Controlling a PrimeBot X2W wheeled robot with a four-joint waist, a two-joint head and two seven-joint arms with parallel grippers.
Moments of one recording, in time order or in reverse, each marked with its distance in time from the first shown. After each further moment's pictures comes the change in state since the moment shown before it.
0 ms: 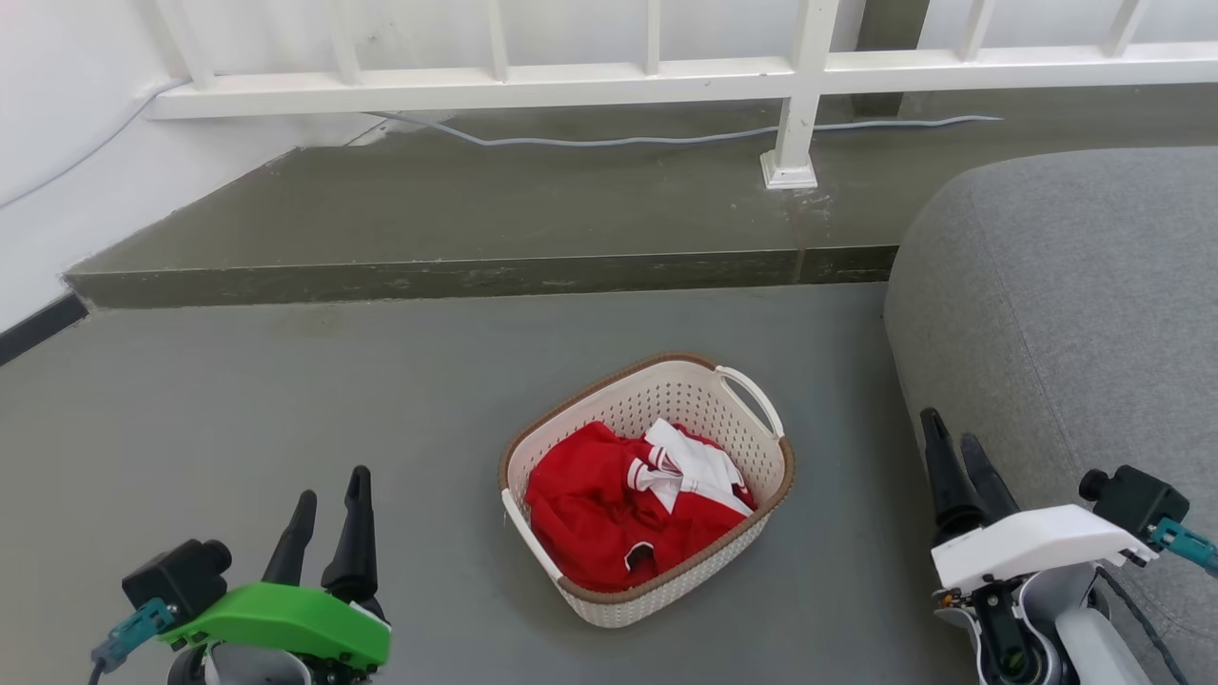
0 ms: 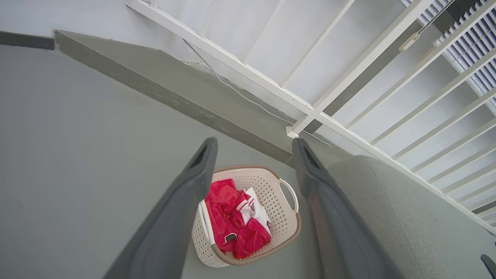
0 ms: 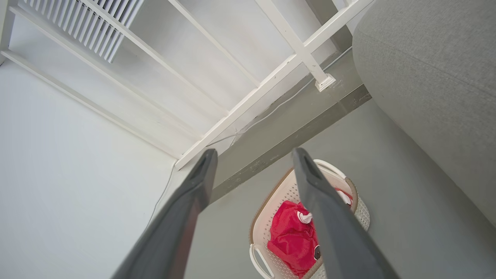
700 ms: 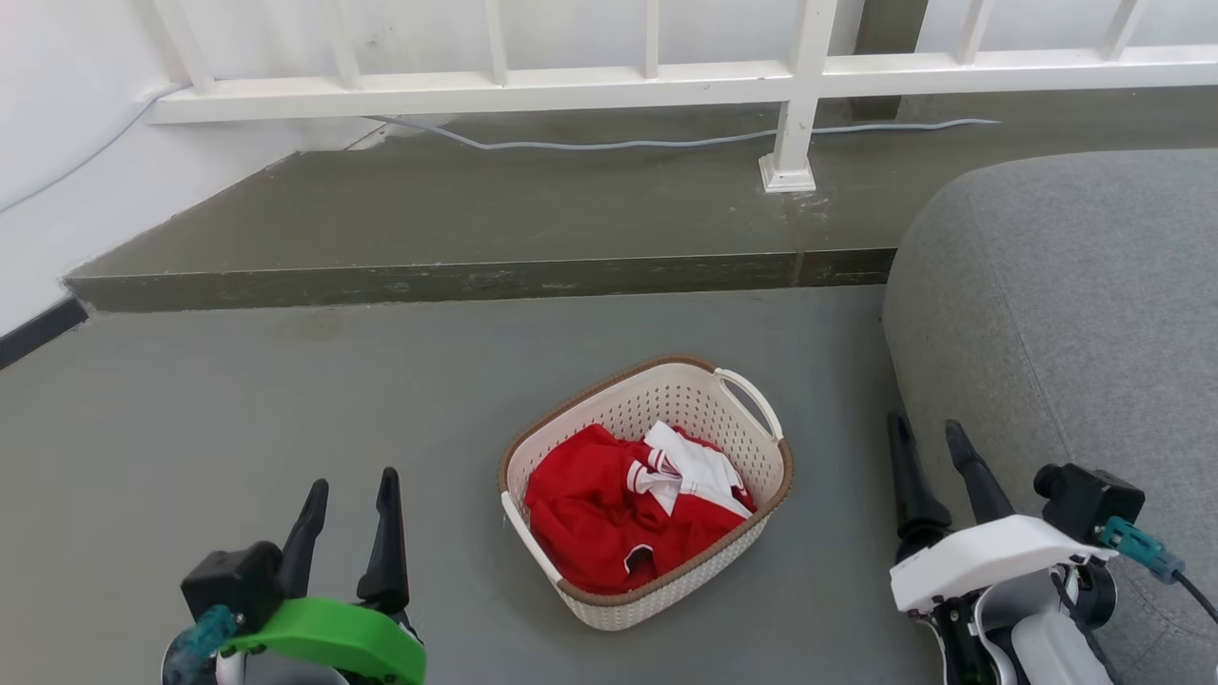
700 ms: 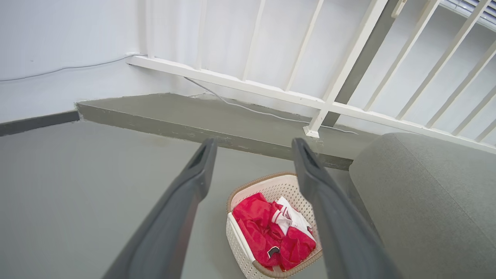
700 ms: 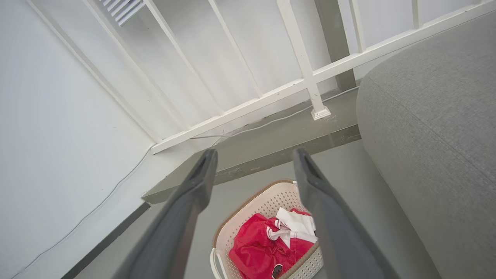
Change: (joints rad) left arm 0.022 0.001 -0.057 -0.049 0.286 0.052 -0.065; right arm 0.015 0.002 0.070 -0.044 -0.282 -0.053 -0.067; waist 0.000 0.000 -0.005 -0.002
